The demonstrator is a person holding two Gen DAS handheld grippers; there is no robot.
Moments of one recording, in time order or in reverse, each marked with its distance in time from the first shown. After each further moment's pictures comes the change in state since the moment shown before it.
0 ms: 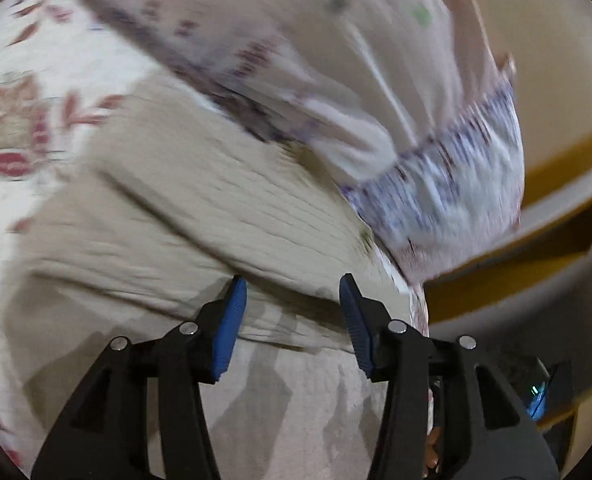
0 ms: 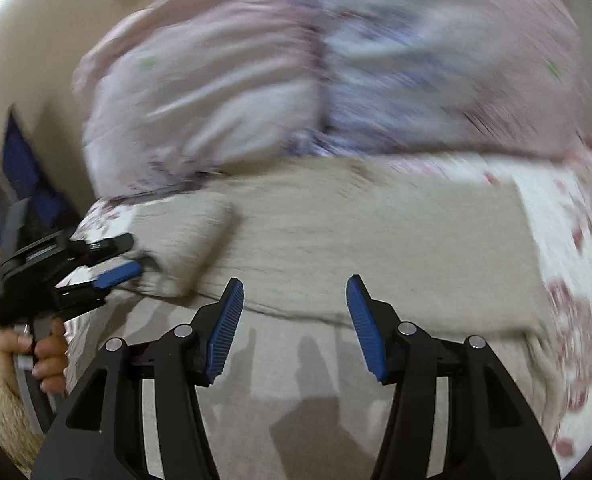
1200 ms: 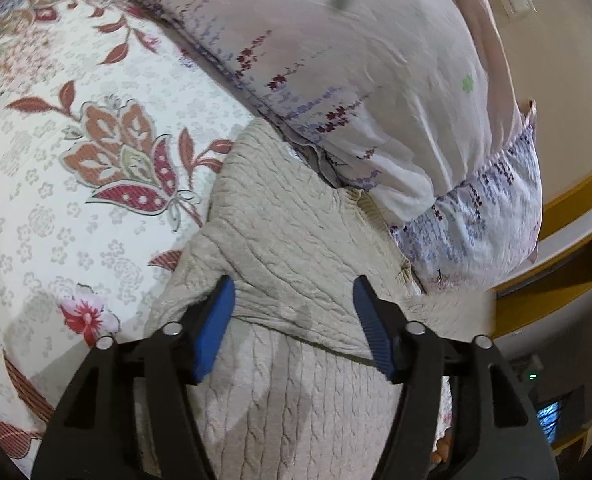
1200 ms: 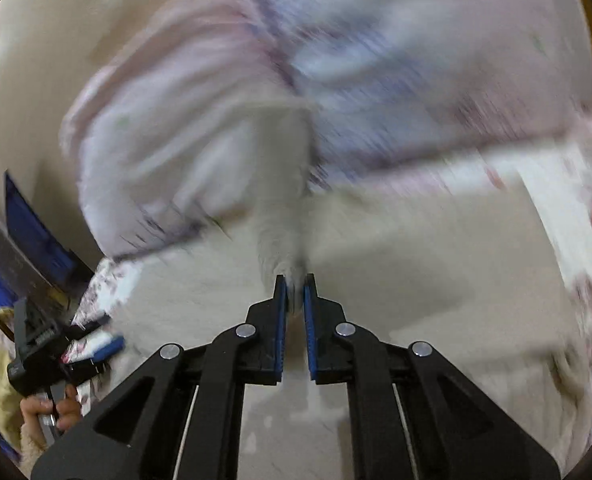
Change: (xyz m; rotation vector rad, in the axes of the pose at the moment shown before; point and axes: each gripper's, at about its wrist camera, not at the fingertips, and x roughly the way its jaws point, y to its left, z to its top) left arm -0.032 0.037 0.007 -0.001 -0.092 0.085; right arm 0.016 -0.061 -0.026 0.370 0.035 0.024
